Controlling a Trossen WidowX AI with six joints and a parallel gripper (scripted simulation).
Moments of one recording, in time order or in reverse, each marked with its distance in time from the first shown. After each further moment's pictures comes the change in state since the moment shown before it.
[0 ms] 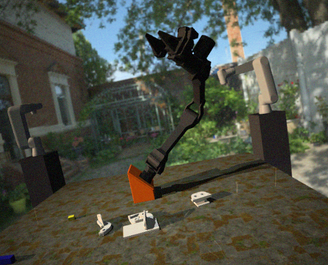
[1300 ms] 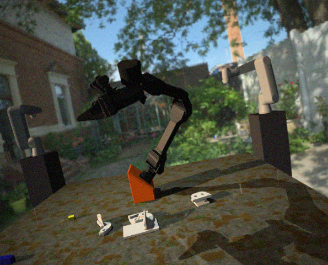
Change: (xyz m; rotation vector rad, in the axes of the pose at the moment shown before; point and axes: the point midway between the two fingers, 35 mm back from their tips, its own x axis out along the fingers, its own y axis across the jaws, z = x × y) arm 0.094 0.013 -0.296 0.317 0.862 -0.067
